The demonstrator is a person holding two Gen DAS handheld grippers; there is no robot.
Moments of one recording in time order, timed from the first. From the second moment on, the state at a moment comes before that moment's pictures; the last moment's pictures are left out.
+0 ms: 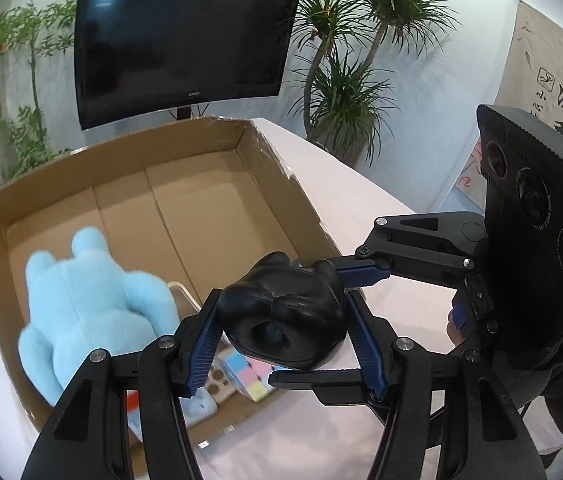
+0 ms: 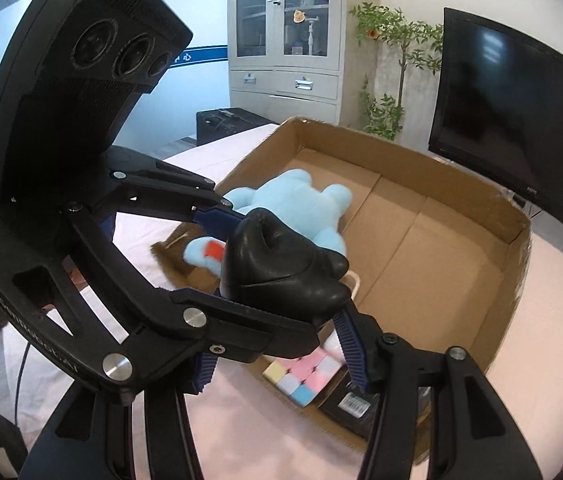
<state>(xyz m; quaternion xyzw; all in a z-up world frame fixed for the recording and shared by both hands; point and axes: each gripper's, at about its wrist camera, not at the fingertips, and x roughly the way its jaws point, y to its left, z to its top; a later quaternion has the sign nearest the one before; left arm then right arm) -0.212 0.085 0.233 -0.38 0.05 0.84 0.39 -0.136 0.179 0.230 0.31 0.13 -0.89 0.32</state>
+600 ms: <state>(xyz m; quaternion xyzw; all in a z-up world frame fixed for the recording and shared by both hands) -0.301 0.110 0.178 -0.43 0.02 0.82 0.38 -0.209 0.192 0.196 0.35 0.12 -0.88 0.30</state>
